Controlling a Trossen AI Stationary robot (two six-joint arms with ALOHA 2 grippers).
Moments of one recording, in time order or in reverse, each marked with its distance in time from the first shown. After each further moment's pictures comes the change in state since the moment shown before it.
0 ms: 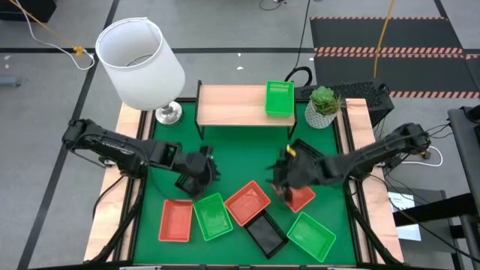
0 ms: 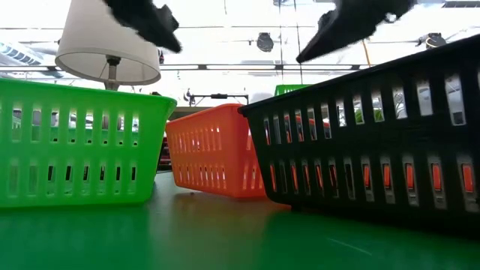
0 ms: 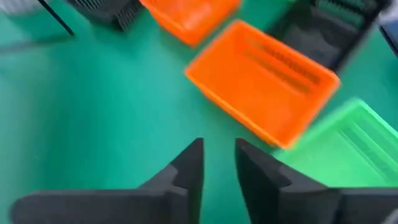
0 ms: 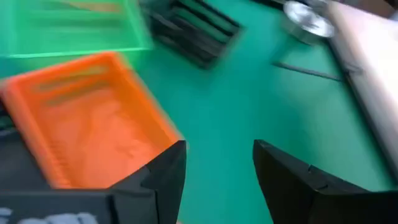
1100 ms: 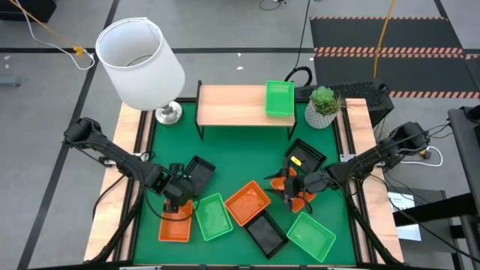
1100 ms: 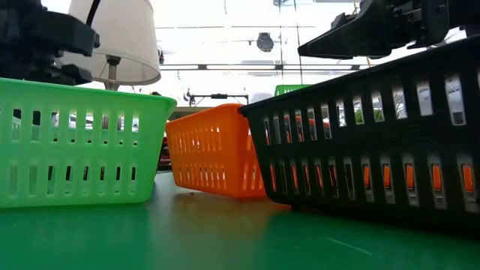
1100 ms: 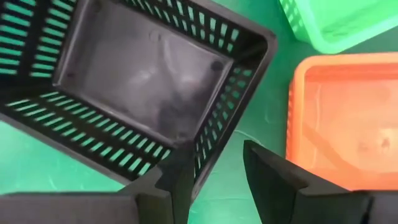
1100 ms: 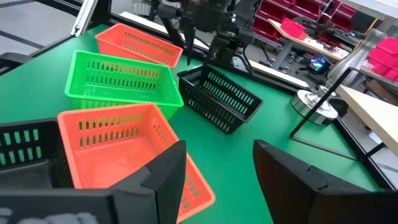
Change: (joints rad) left arm -0.277 0.011 -0.220 -0.366 -0.056 -0.428; right arm 0.076 0.002 -0.334 0.724 0.004 -0.218
